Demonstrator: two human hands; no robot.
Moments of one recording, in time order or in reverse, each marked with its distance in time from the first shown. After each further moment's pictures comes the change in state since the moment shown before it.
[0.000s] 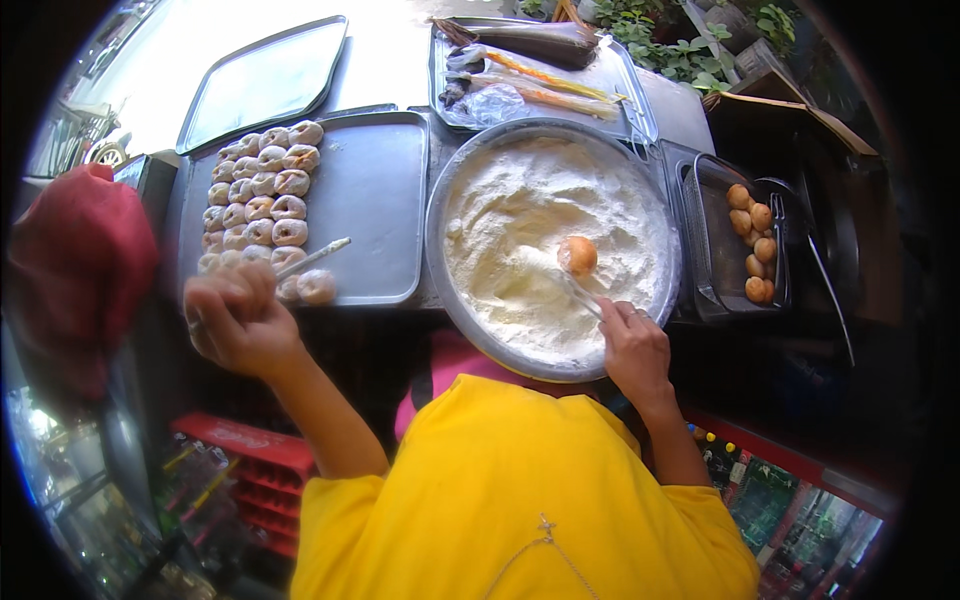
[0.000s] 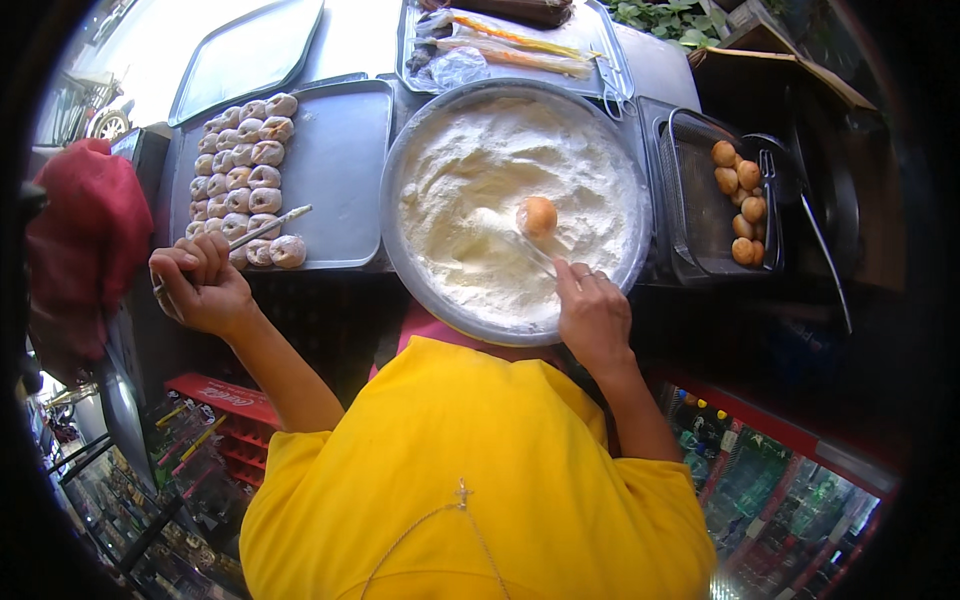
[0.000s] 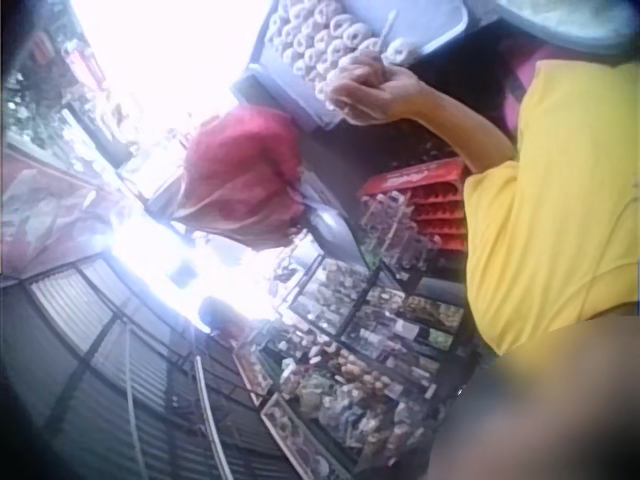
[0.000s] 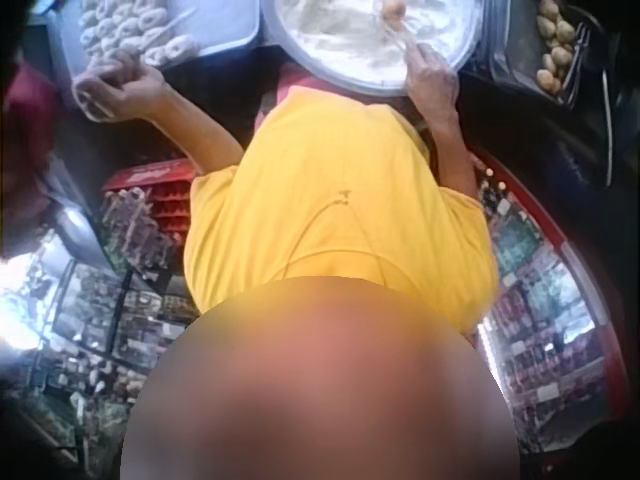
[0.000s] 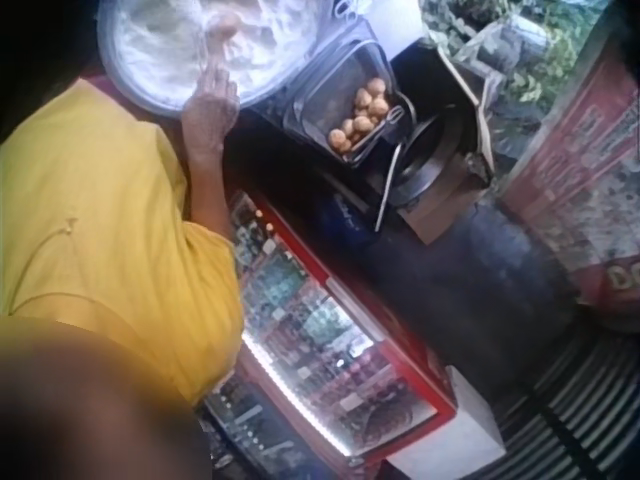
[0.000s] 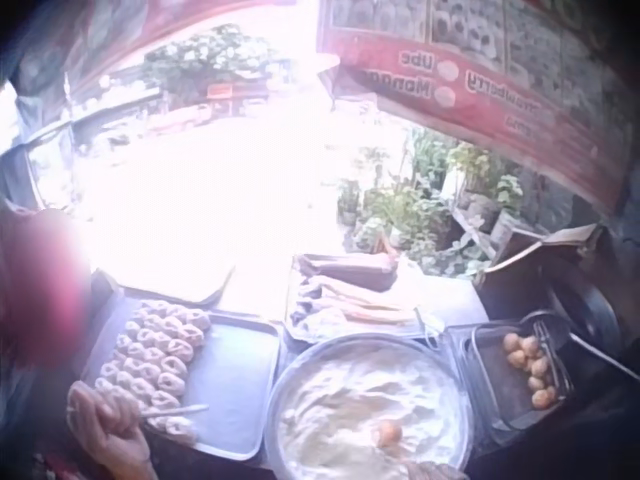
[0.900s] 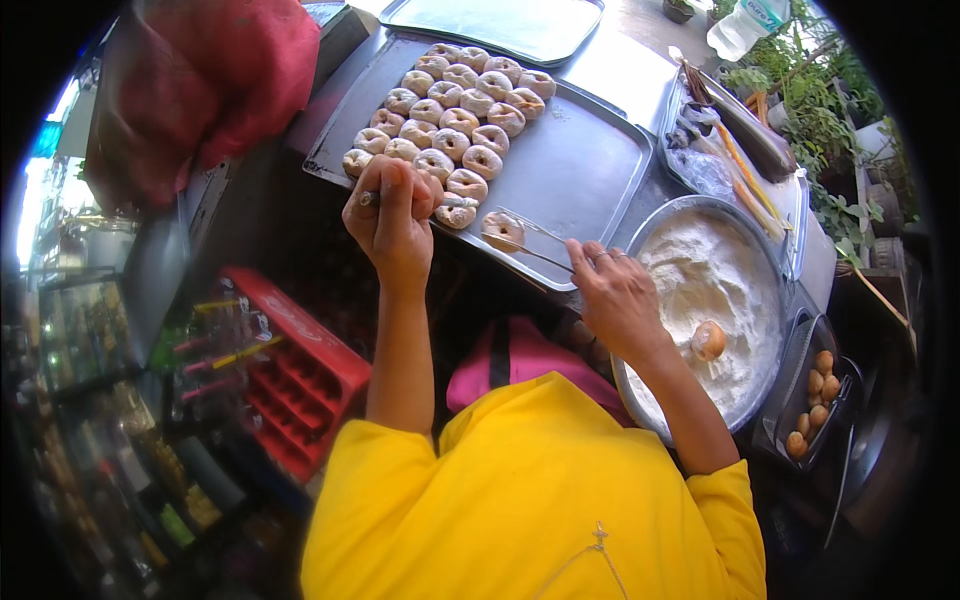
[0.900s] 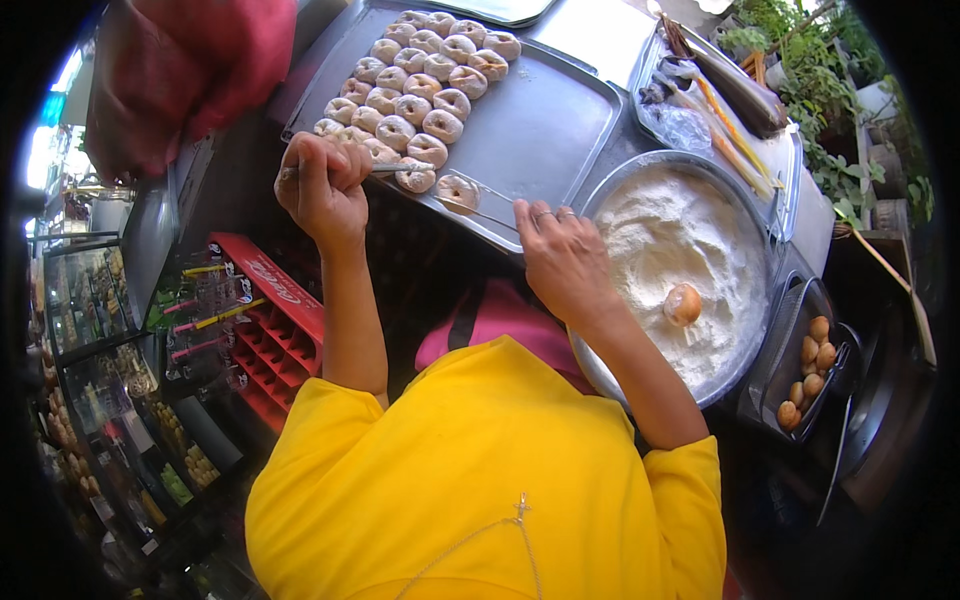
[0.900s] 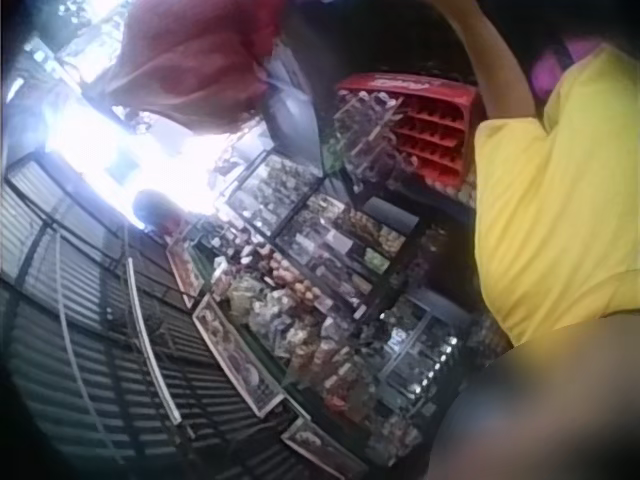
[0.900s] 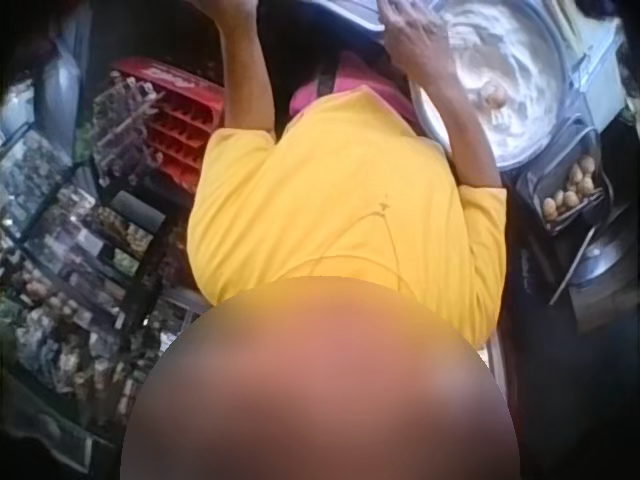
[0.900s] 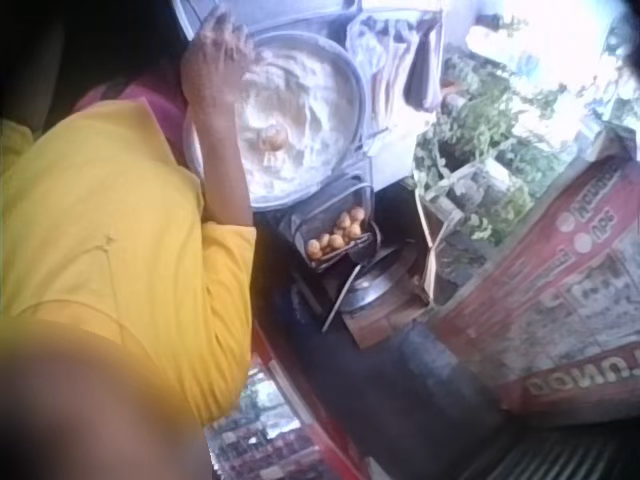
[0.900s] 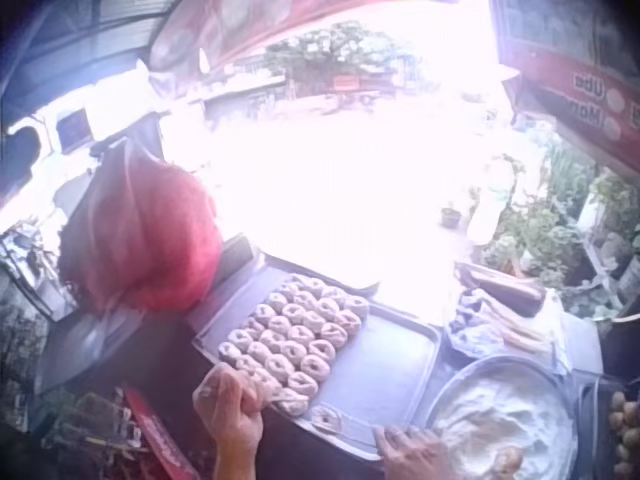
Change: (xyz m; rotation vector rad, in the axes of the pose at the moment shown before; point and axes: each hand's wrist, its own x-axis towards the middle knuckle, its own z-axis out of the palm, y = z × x) left_hand 0.004 0.007 -0.060 0.164 0.184 -0.030; right_hand 0.139 -0.155 0.038 -0.032 0.051 -0.743
